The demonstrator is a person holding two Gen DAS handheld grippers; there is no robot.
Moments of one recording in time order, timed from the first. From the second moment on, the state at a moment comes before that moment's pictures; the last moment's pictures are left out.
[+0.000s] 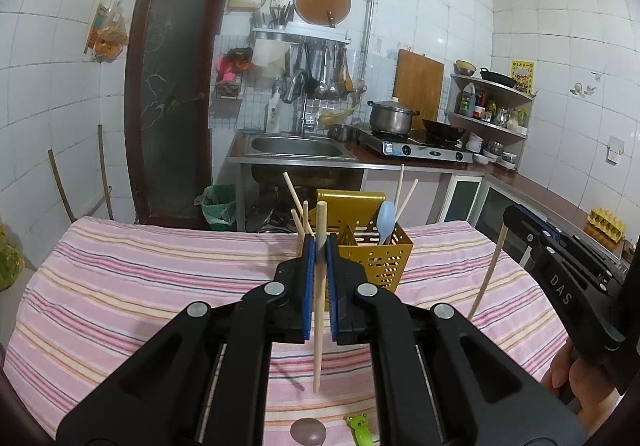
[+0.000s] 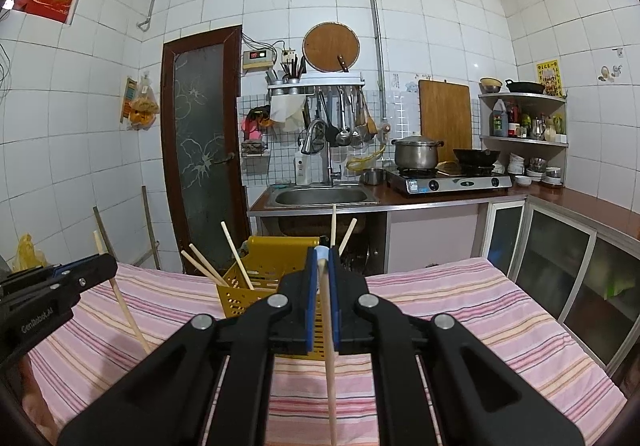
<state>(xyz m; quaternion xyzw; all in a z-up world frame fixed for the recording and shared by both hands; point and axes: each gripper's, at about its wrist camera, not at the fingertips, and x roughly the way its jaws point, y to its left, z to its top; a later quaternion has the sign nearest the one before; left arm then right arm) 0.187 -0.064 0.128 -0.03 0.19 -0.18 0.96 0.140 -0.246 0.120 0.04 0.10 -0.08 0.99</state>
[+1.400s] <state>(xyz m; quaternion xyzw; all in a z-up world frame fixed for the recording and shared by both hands) 0.246 -0.050 0.153 -0.04 0.19 -0.18 0.97 0.217 -0.266 0.094 0.05 0.19 -0.09 0.98</state>
